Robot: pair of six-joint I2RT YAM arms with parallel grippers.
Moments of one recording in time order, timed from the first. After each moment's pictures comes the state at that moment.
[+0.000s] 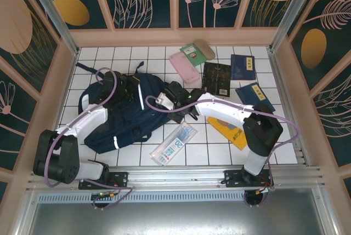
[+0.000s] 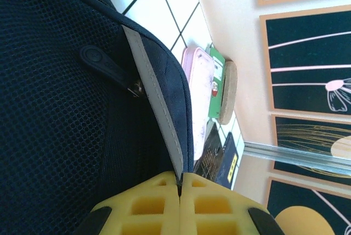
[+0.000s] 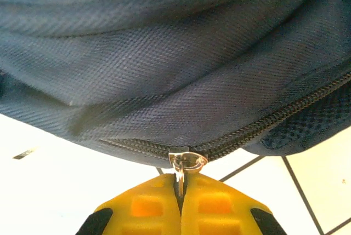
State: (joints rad) left arm -0.27 1.37 0.79 0.08 0.16 -1.34; right arm 0.93 1.73 1.29 -0.66 0.04 -0.24
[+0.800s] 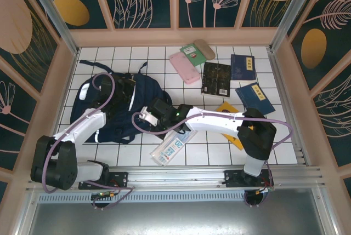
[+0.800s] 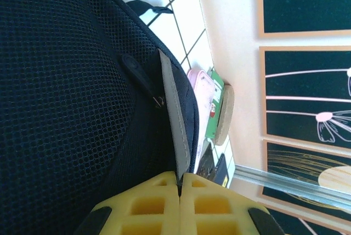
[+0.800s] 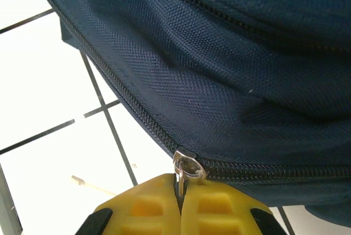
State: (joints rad) left arm -0.26 1.31 0.73 0.08 0.09 -1.42; right arm 1.13 1.76 1.27 -0.49 -0.04 -0.06
